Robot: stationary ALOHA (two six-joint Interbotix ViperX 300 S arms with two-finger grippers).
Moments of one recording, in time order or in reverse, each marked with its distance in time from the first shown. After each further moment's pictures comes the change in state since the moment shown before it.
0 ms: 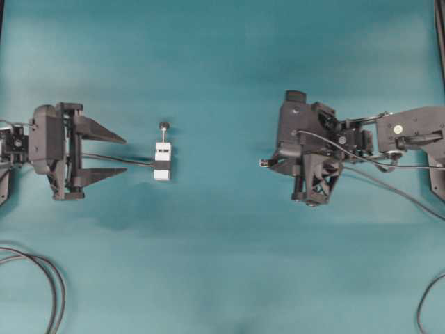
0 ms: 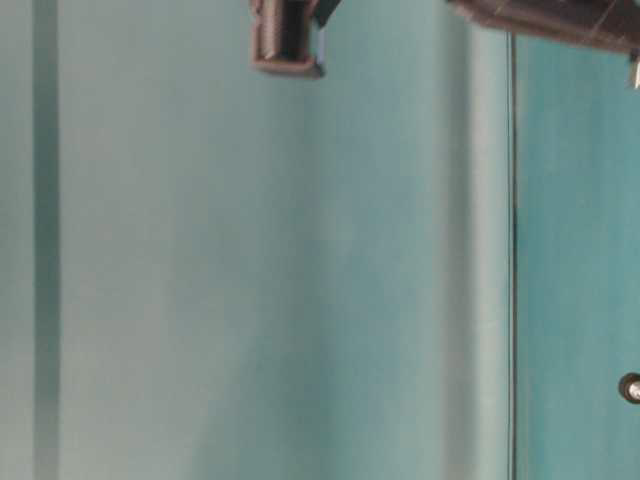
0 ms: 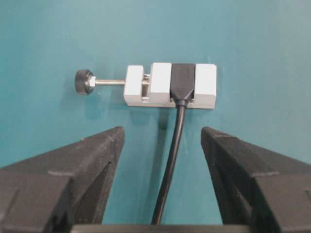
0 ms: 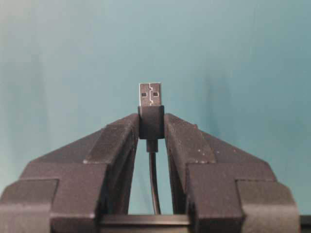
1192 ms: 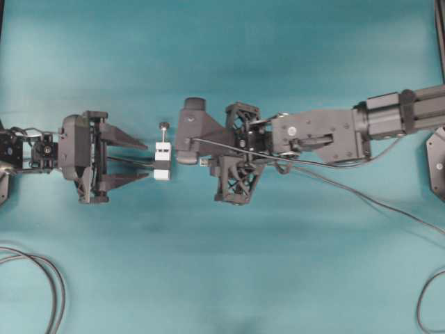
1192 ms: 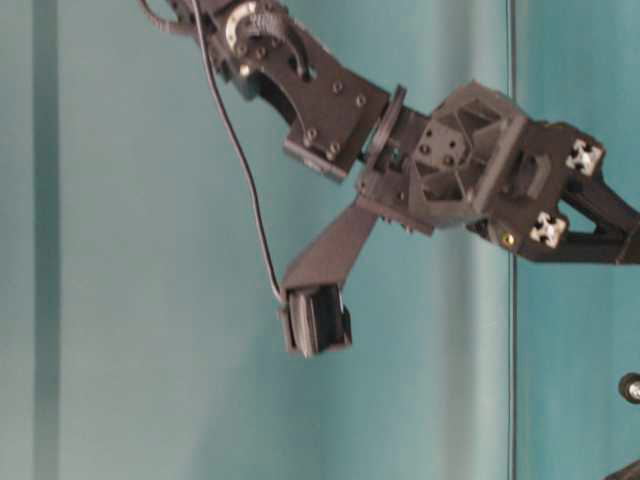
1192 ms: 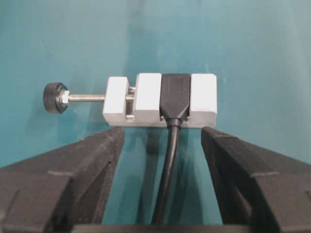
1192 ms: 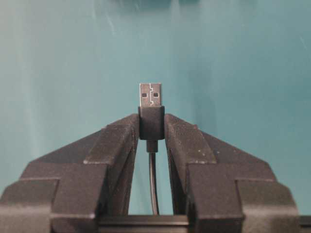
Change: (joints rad) left arm -0.018 0.310 -0.081 0.000 -0.261 0.002; right arm 0.006 0.357 -0.518 -0.069 0.348 -0.003
